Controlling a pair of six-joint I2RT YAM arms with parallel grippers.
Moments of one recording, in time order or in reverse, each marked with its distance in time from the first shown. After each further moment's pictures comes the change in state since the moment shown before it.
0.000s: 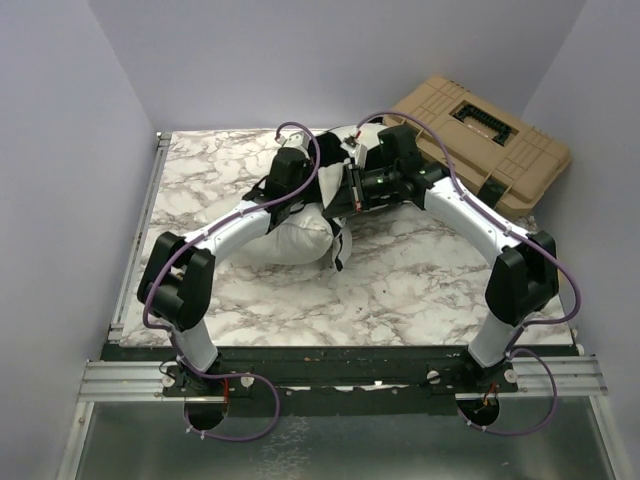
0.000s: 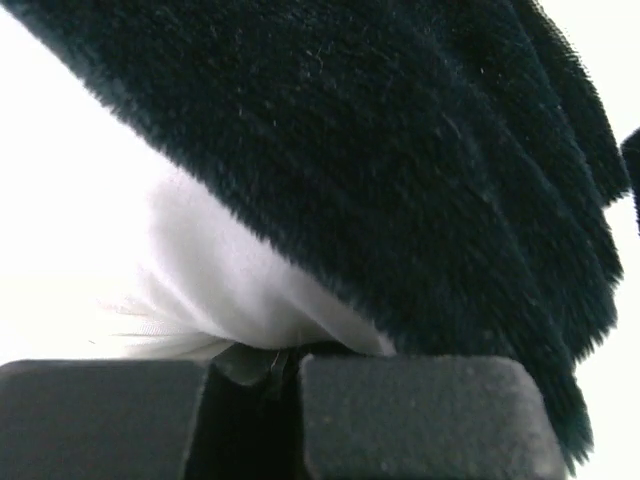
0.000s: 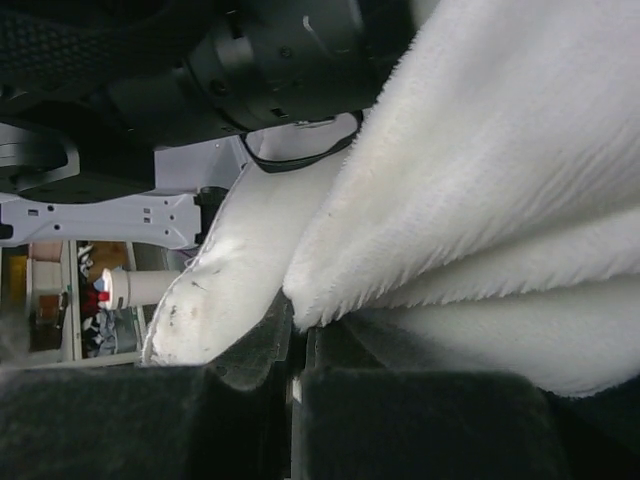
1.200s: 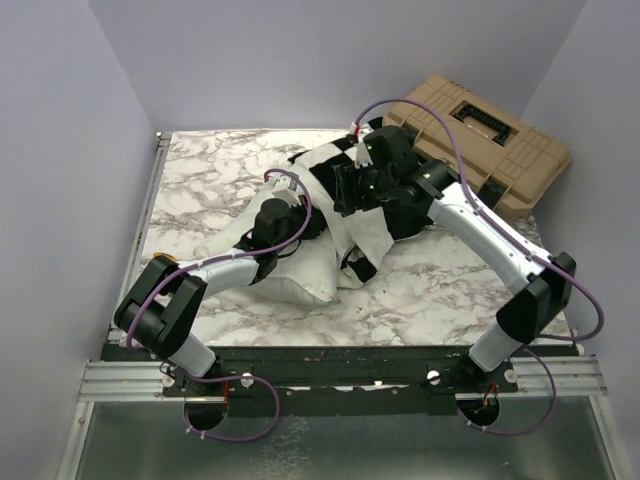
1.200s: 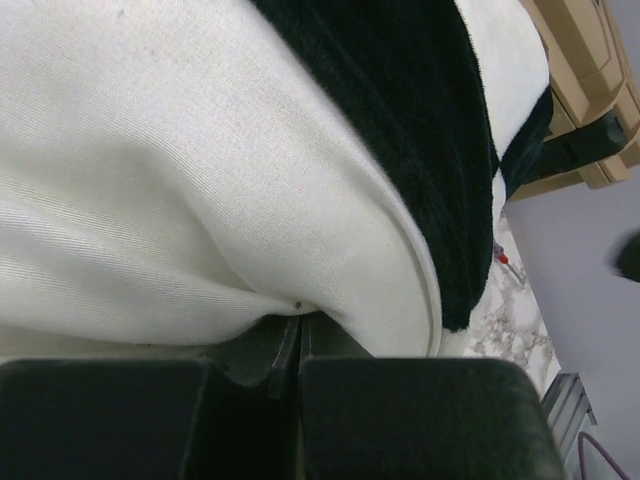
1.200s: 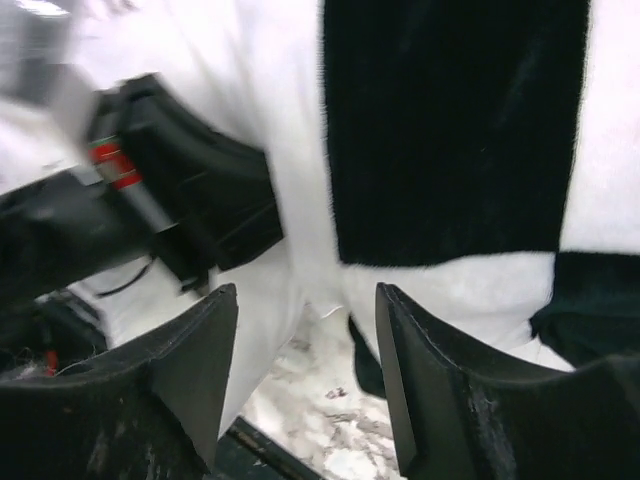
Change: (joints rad) left arm -0.053 -0.170 -0.512 0.555 0.039 -0.094; right arm 0.156 -0.150 0.135 -0.332 0.816 -0.151
